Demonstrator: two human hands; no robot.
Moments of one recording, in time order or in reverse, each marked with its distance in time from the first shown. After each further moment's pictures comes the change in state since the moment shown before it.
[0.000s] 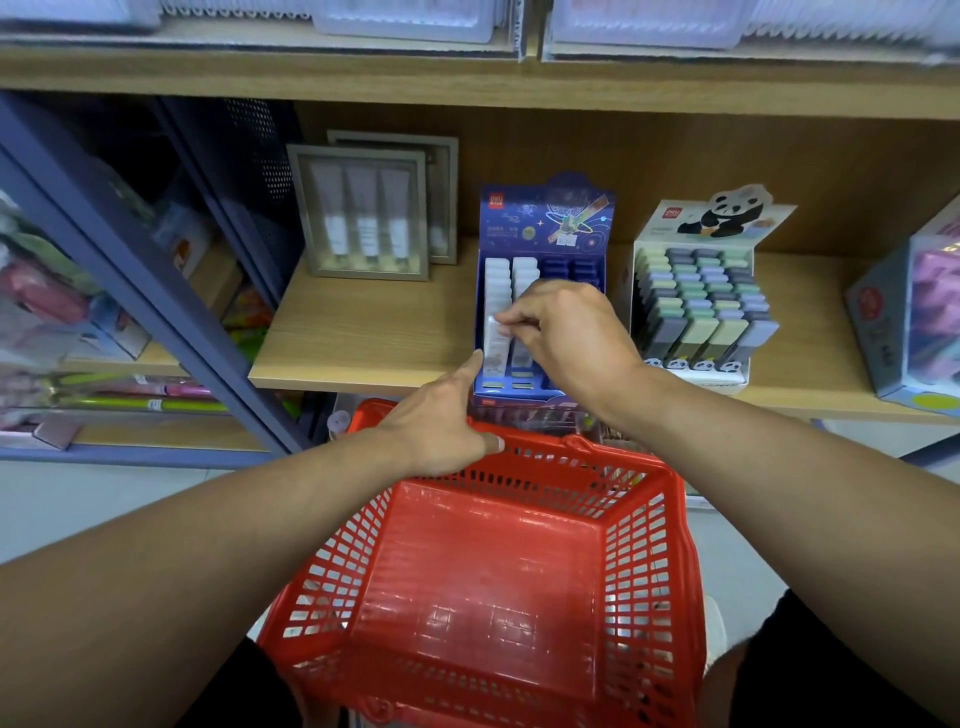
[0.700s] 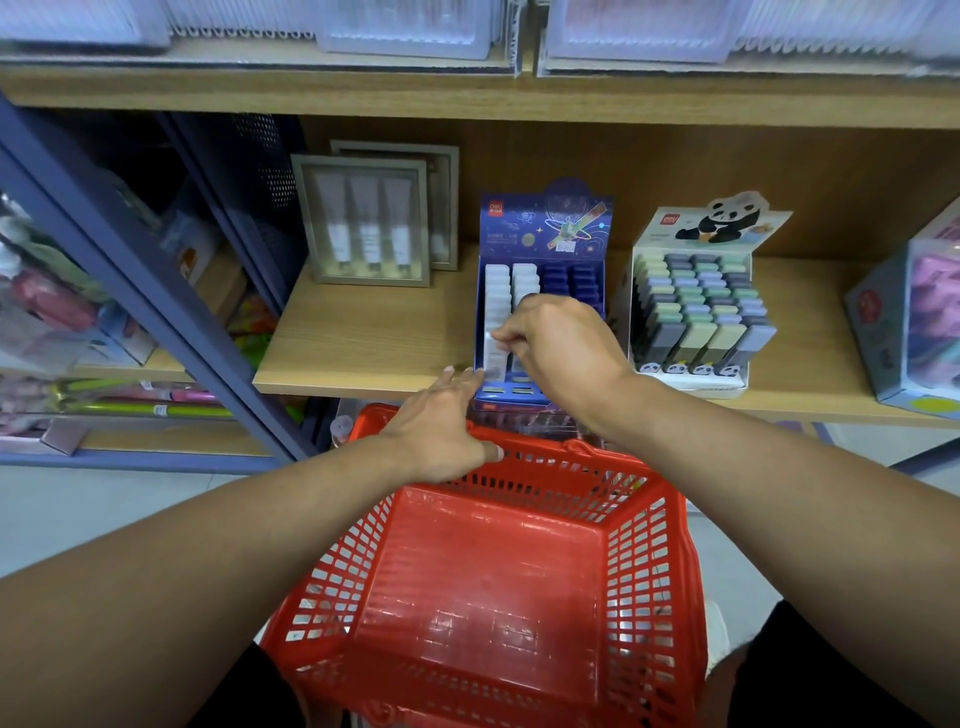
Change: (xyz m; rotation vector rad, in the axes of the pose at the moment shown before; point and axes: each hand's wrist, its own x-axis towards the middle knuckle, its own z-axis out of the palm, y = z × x) left_hand 0.003 -0.004 0.004 0.124 -0.004 0.039; right_hand 0.001 -0.001 0.008 -0.110 -0.109 0.009
